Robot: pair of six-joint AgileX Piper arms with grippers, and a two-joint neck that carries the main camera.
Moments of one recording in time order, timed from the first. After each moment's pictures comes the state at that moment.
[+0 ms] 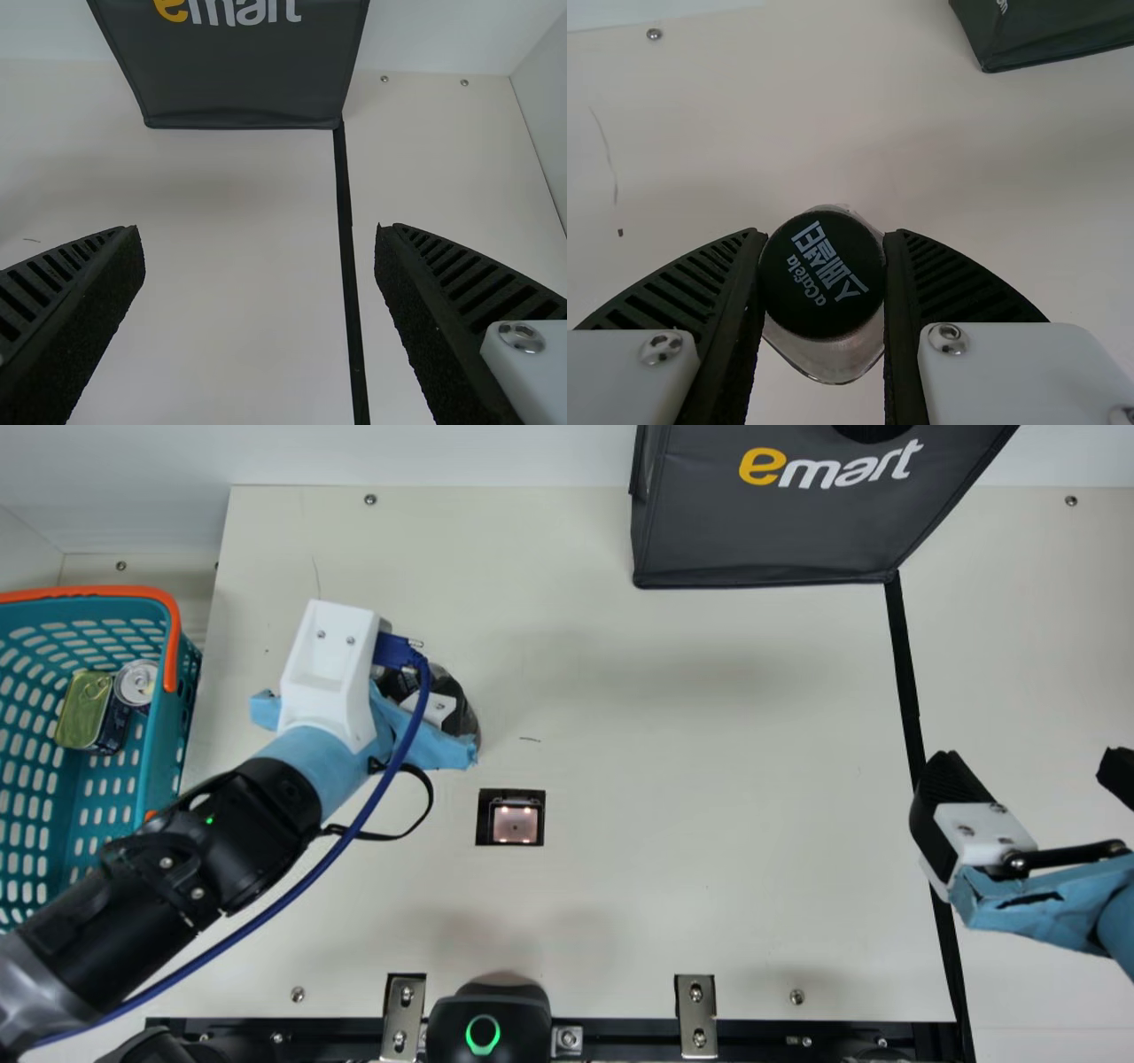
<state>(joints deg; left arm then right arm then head) -40.2 75.6 -52.6 27.2 32.9 -43.9 0.7 42.6 -69.7 -0.8 69.4 -2.2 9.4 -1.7</state>
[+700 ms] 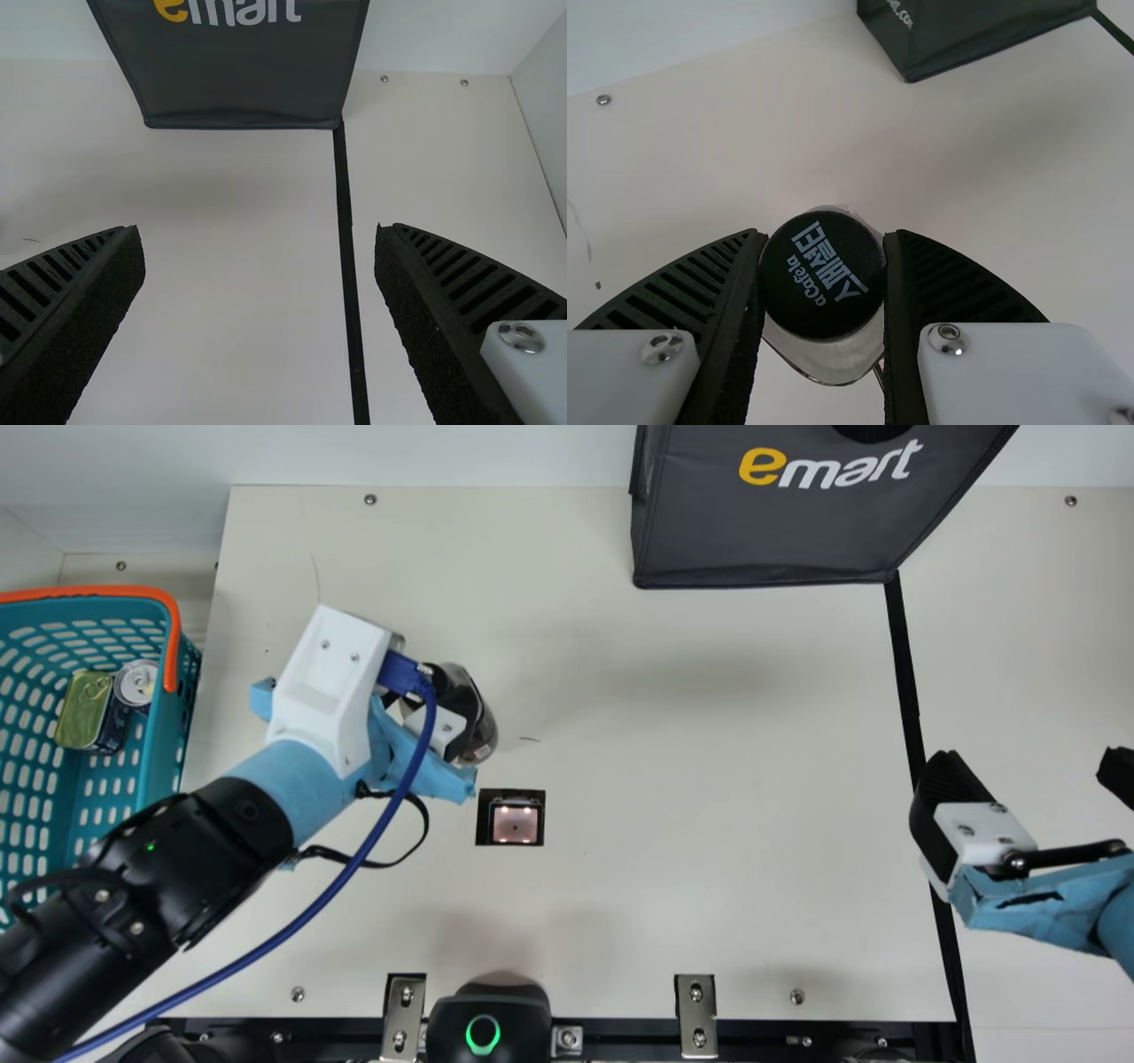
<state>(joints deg) -42.1 70.3 -52.7 18.7 31.6 -28.0 0.7 42.6 -69.7 -0.8 69.4 -2.2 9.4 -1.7</state>
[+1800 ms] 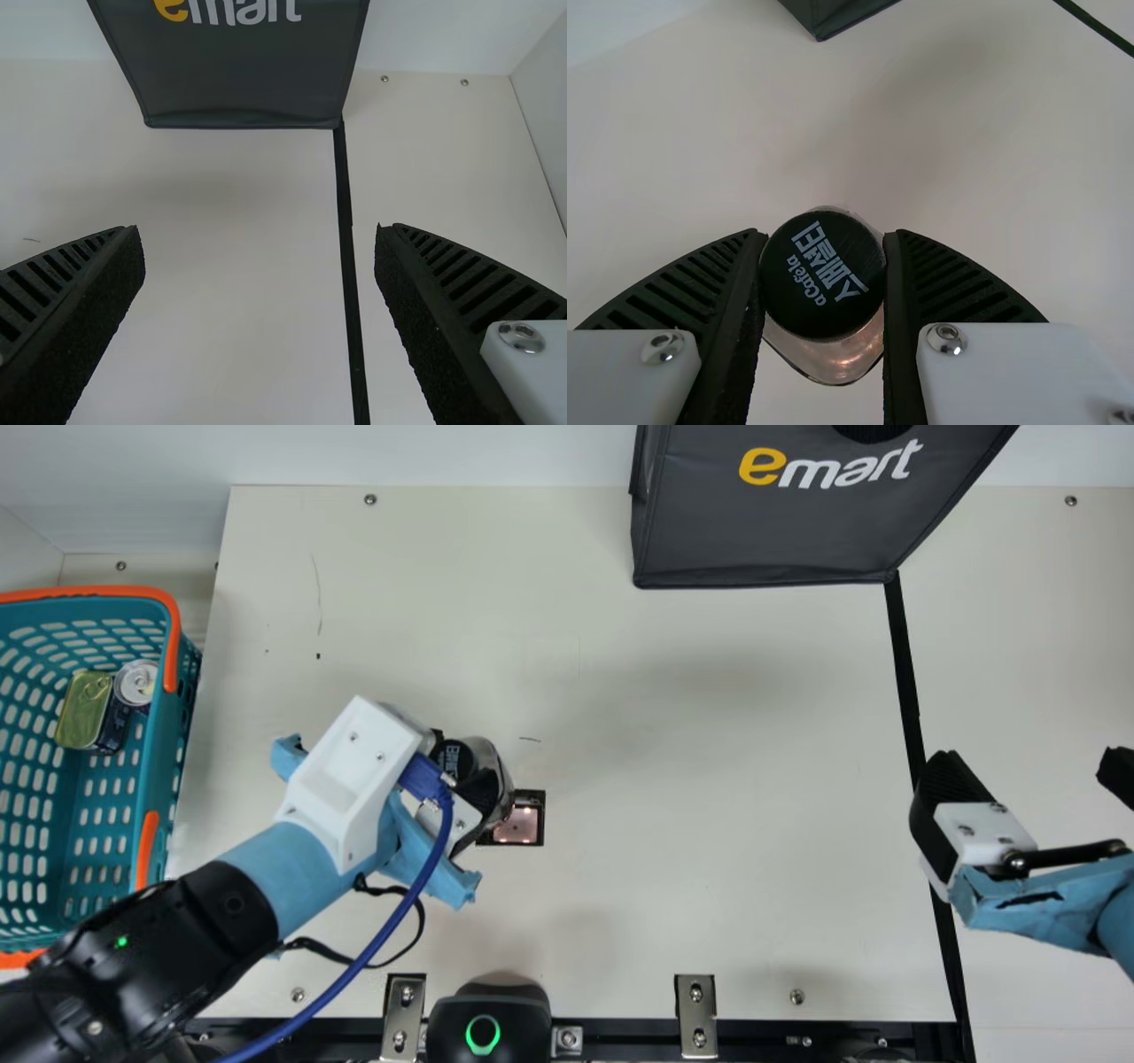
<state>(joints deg) -50.3 62.9 -47.4 14.7 34.0 -22.0 0.7 42.6 -69.7 -0.8 69.4 -2.2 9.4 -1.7</state>
